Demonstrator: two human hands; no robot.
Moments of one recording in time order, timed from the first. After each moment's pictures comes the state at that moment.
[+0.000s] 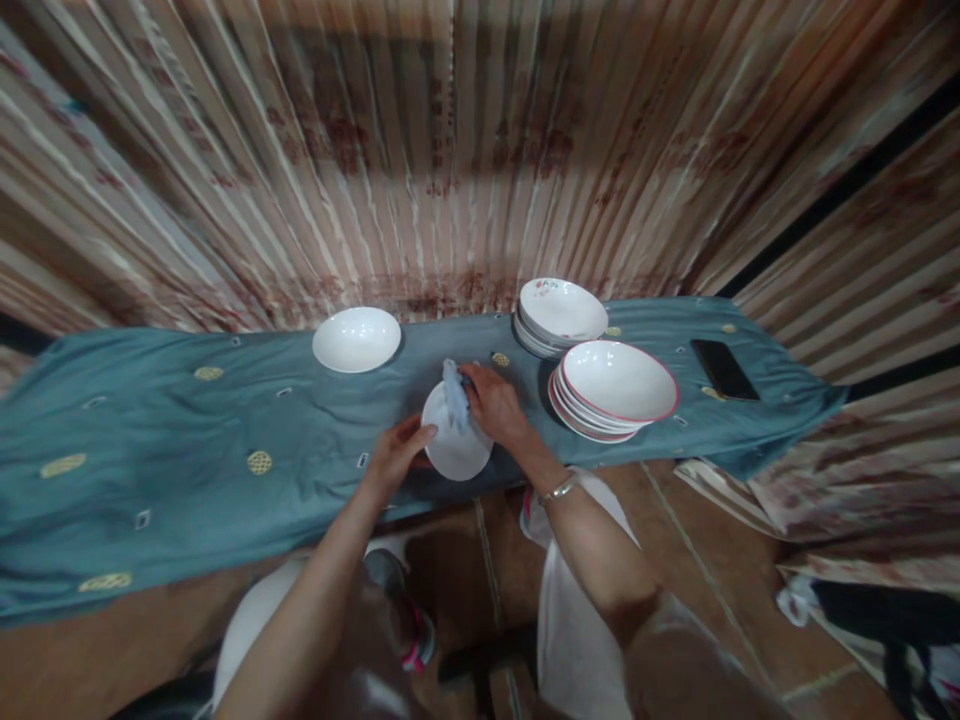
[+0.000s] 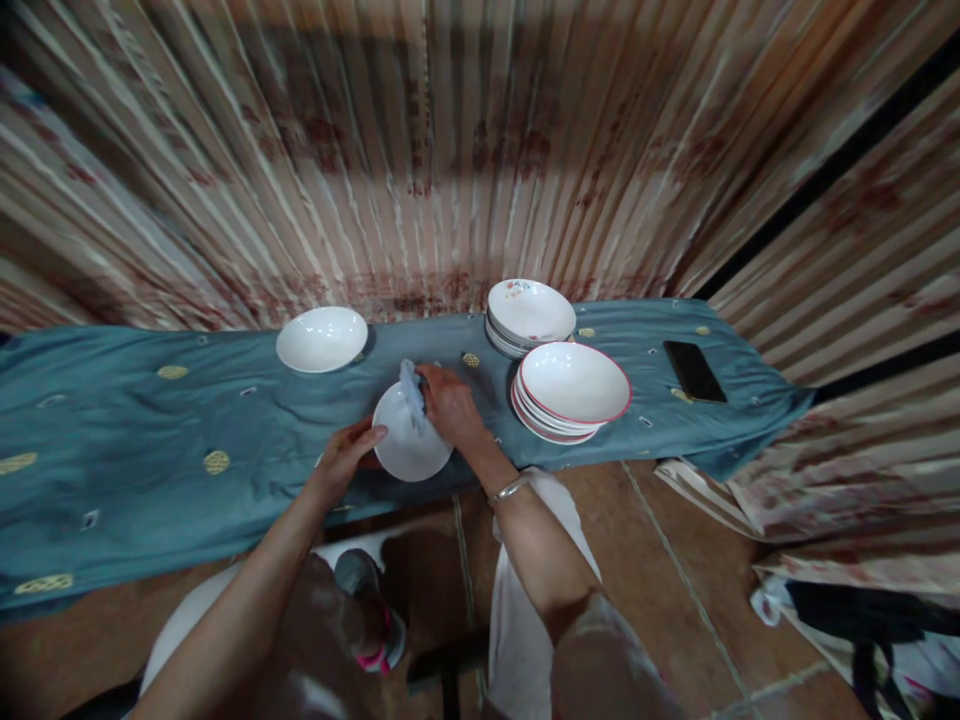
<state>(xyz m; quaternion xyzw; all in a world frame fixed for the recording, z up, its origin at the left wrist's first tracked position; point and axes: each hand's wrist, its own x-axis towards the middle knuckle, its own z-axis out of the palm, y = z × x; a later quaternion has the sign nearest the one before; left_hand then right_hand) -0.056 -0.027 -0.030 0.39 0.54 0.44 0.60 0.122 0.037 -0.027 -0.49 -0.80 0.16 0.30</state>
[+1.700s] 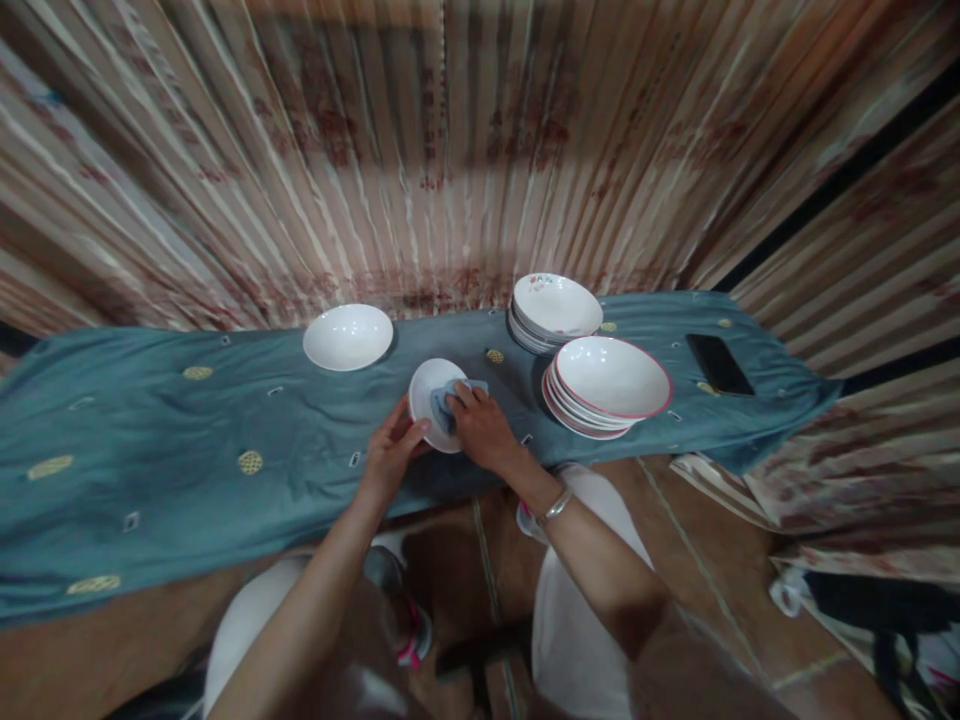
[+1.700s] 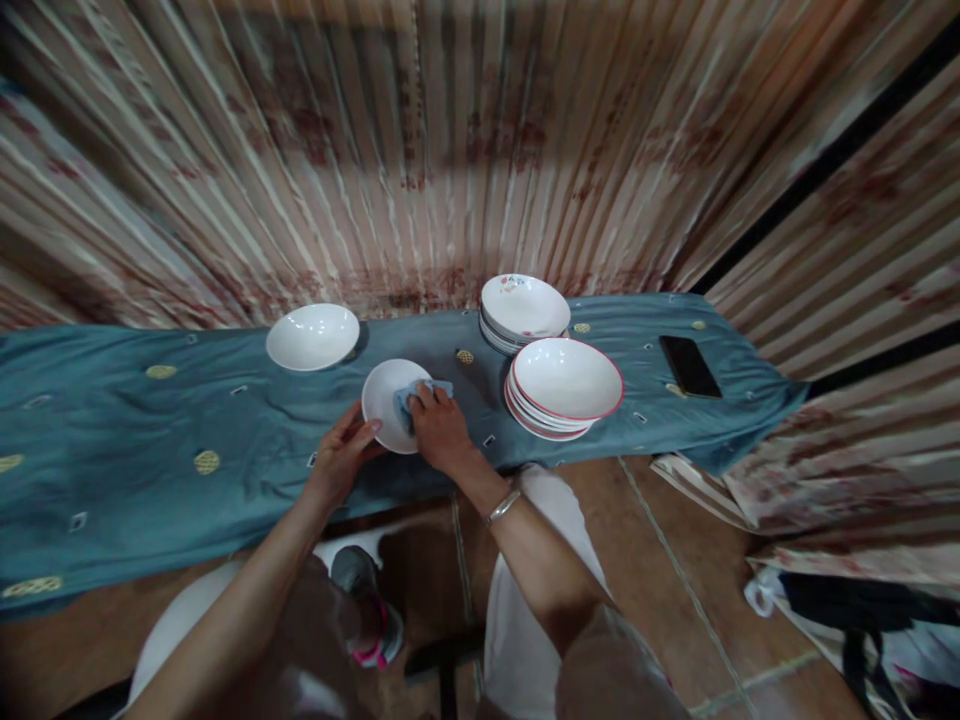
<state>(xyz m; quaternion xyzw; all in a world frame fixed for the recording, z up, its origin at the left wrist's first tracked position) -0.040 -0.028 -0.039 0.32 0.53 0.55 0.57 0.115 0.008 -0.039 -0.50 -0.86 0.04 0.09</state>
